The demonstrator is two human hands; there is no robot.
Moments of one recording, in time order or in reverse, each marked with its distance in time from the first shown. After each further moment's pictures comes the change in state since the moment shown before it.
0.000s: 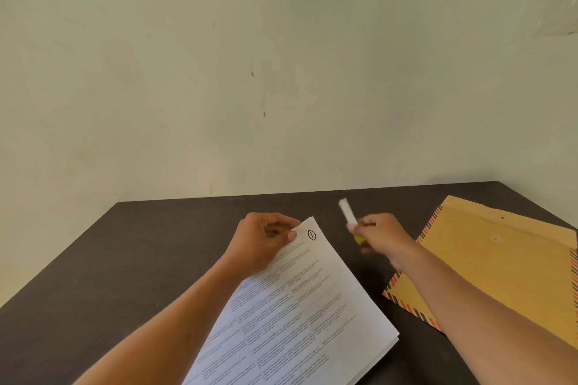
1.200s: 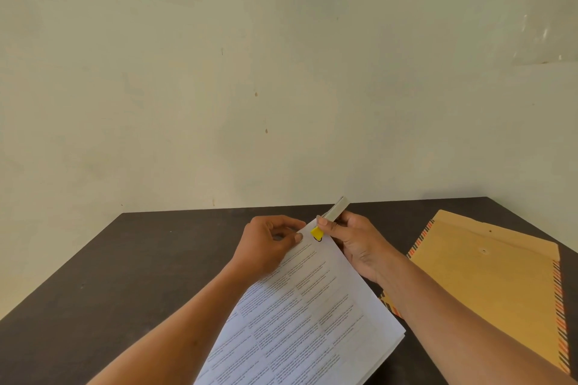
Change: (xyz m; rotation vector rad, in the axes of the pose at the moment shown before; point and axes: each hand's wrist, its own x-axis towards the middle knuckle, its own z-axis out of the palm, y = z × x) left_hand -0.015 0.028 0.000 -0.034 0.048 0.103; right_hand -0.064 -0.049 0.024 0.551 -0.304 -0.155
